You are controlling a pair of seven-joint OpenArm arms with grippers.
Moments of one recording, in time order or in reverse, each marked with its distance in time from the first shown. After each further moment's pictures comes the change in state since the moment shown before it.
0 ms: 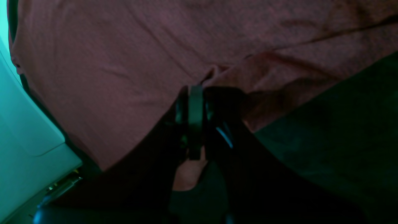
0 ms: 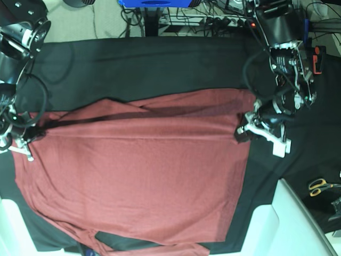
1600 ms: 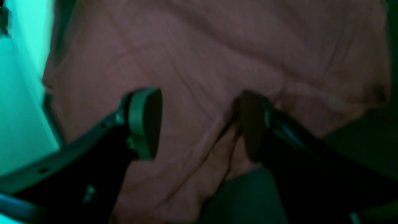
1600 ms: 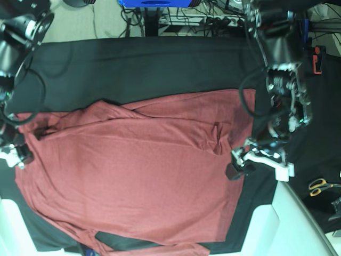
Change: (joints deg) left arm -2.5 -3.3 7.1 1.3 -0.7 4.3 -12.8; right arm -5.8 -2.6 4.2 15.6 1.6 5.8 8.7
